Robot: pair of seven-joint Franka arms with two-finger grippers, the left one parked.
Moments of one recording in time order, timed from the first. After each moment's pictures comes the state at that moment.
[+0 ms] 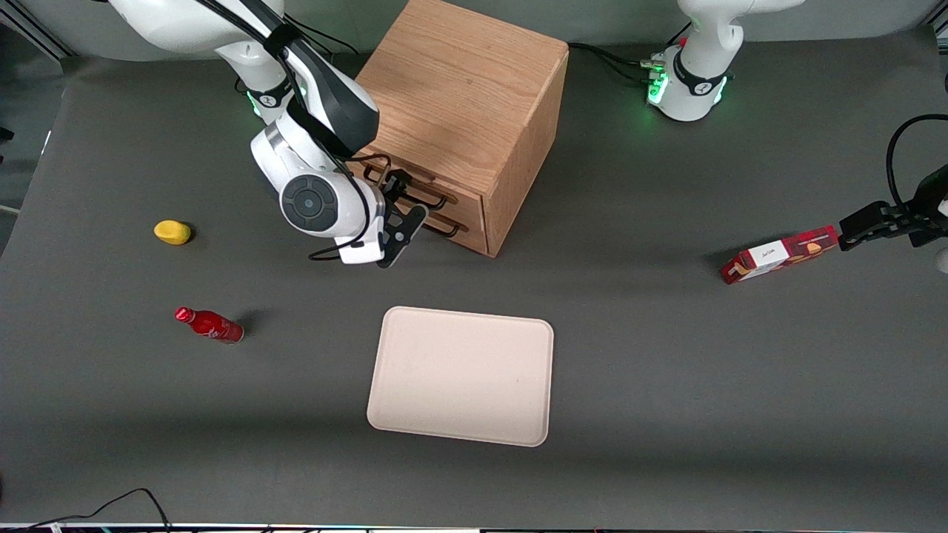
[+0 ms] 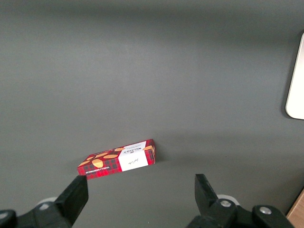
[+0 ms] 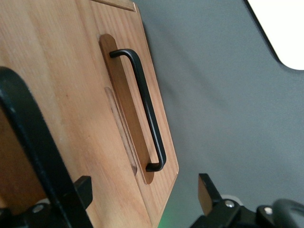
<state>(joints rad) 0.03 0.37 0.59 -1.77 0.09 1.75 -0.27</state>
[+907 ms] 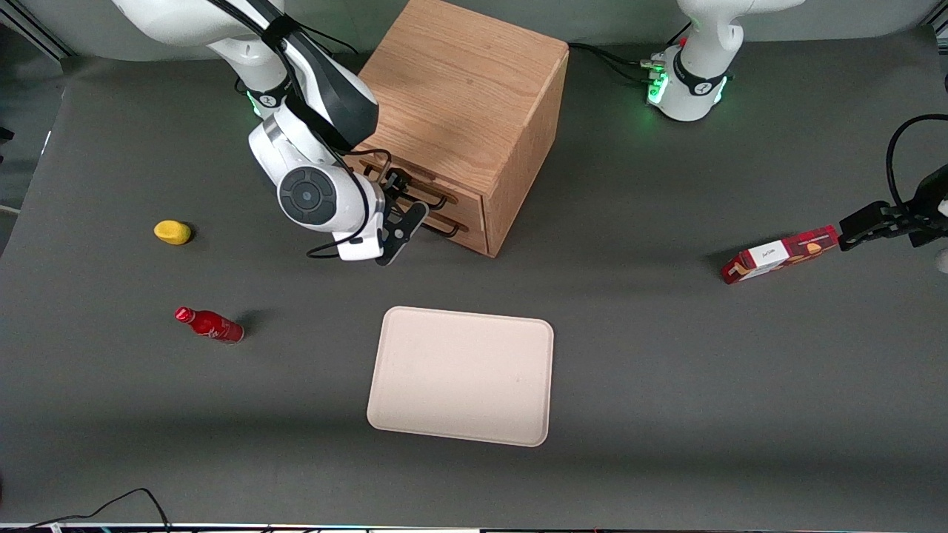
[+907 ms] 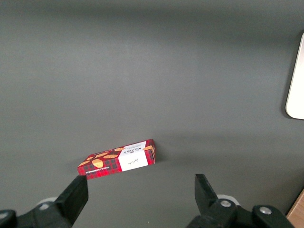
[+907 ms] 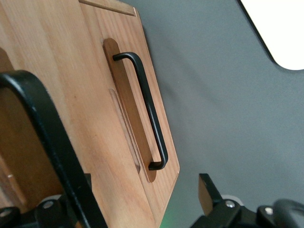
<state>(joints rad) 0.03 0.36 0.60 -1.76 0.10 1.74 -0.26</state>
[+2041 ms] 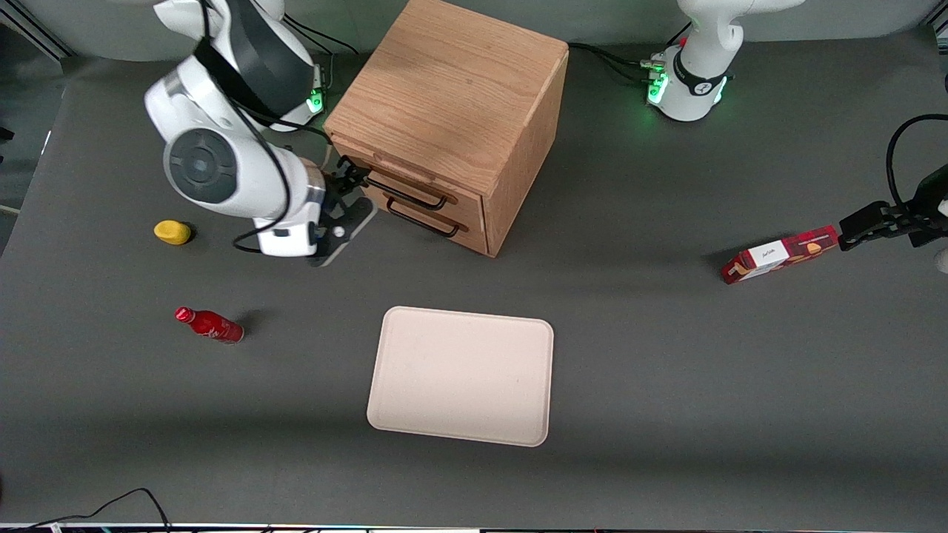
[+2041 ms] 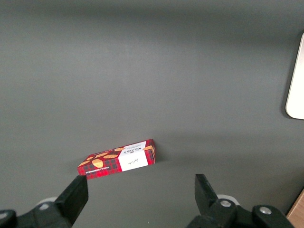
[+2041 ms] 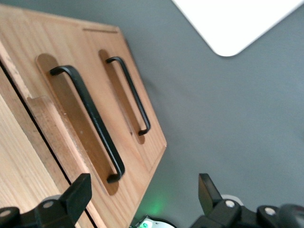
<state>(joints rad) 0.01 0.27 0.50 -1.52 0.11 1.49 -0.19</state>
